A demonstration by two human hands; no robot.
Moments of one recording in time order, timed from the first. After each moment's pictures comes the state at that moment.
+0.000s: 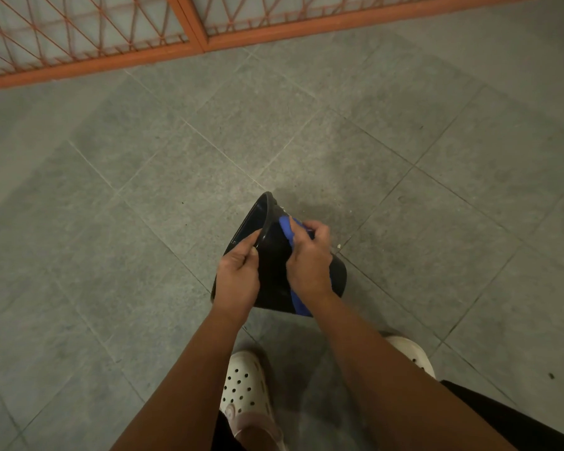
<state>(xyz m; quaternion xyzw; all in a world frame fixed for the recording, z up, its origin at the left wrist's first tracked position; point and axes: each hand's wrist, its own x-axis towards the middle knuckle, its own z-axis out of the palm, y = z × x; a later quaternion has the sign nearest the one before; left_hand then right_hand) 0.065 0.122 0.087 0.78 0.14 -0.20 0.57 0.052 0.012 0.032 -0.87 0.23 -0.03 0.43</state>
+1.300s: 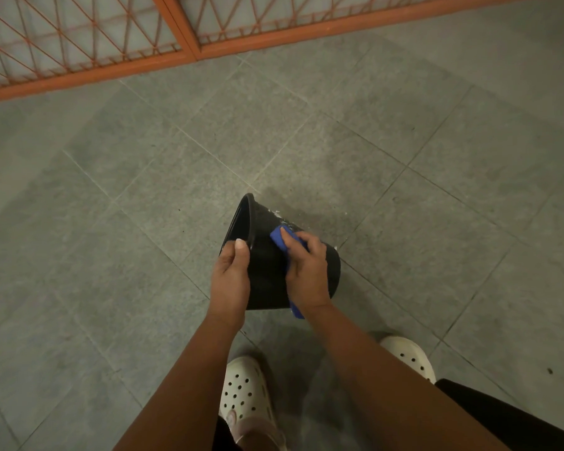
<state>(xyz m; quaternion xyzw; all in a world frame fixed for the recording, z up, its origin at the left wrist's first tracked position) 0.066 0.120 0.092 0.74 0.19 -0.21 0.61 0.037 0.013 0.023 -0.84 0.20 -0.08 0.49</state>
